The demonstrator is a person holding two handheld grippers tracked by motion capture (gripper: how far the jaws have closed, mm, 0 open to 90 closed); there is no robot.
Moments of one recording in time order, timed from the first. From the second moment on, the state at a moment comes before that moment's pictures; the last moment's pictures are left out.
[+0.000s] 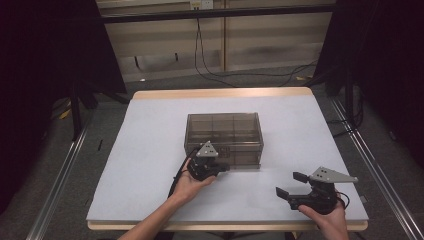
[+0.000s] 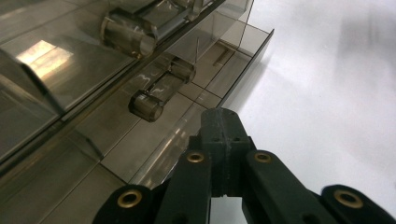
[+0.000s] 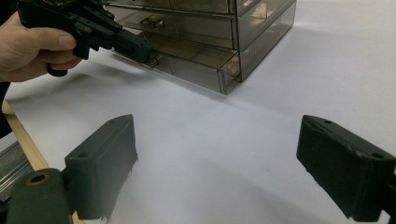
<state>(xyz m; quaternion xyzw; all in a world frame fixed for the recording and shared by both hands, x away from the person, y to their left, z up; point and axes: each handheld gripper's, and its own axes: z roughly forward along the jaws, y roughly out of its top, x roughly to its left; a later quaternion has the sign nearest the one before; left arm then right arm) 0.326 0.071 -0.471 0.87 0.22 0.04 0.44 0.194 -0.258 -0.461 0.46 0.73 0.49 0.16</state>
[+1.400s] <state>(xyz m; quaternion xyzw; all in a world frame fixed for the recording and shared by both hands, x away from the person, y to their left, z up) 0.334 0.075 -0.480 0.87 0.25 0.04 0.42 0.193 -0.259 -0.461 0.46 0.73 0.49 0.15</state>
